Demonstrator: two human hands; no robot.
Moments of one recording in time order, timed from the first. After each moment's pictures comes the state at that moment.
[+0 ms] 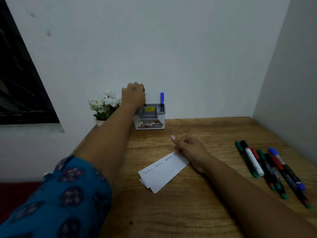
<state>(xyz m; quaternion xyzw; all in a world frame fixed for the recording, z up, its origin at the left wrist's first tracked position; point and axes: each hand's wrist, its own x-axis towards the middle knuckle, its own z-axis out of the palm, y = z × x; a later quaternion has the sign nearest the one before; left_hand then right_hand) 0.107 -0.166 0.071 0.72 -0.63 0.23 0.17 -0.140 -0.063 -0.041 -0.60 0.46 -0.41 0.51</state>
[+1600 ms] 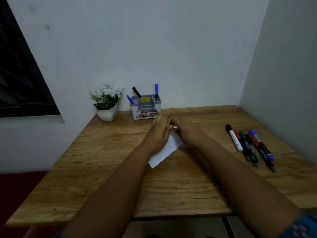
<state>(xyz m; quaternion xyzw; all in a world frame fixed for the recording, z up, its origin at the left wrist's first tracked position) -0.011 -0.004 -0.028 0.52 -0.75 -0.07 0.40 -0.167 -0.043 -0.019 -0.87 0.41 -0.26 0.10</state>
